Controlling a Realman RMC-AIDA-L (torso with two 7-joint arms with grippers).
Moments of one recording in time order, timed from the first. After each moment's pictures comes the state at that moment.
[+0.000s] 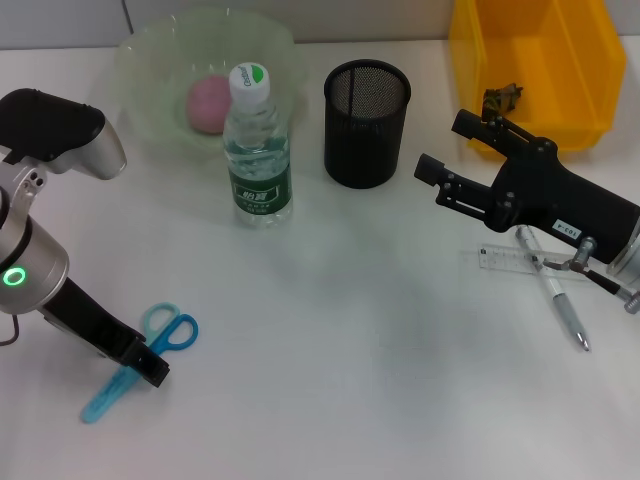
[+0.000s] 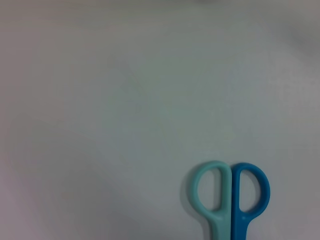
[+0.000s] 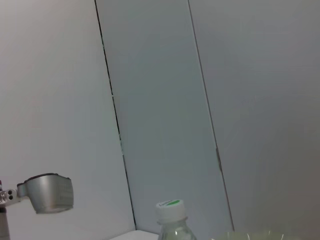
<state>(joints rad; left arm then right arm) -0.52 -2.07 1.39 1.27 2.67 1.70 -2.72 0.46 2.08 -0.87 -0.26 -1.37 -1.50 0.86</state>
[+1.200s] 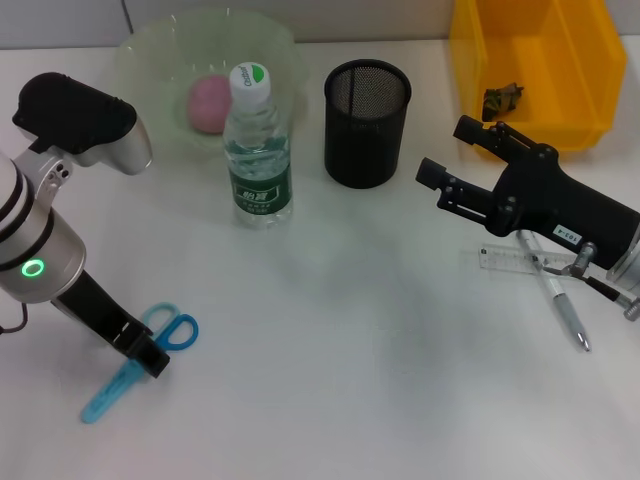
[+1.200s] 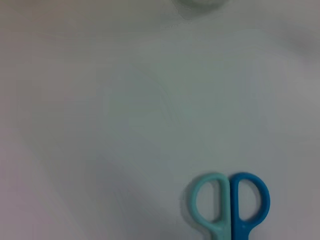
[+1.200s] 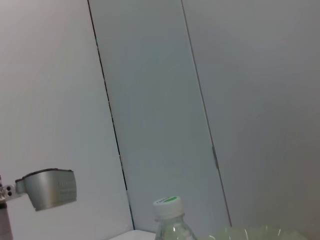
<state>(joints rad) -0.54 -2.08 1.47 1.32 2.72 1.70 -2.76 0.46 2.09 -0.86 -0.24 -1.37 -1.50 0.86</state>
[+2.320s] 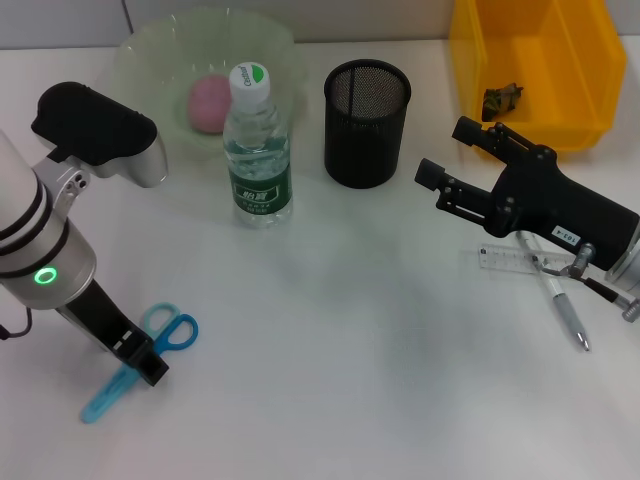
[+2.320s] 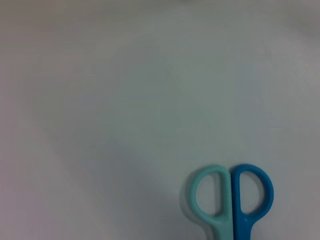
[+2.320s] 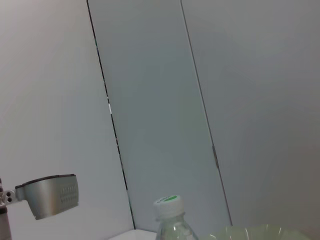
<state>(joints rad) -0.55 -2.08 1.54 1.31 2.74 1.70 -2.79 0.46 2.09 -0.86 -0.24 -1.37 -1.50 0.86</state>
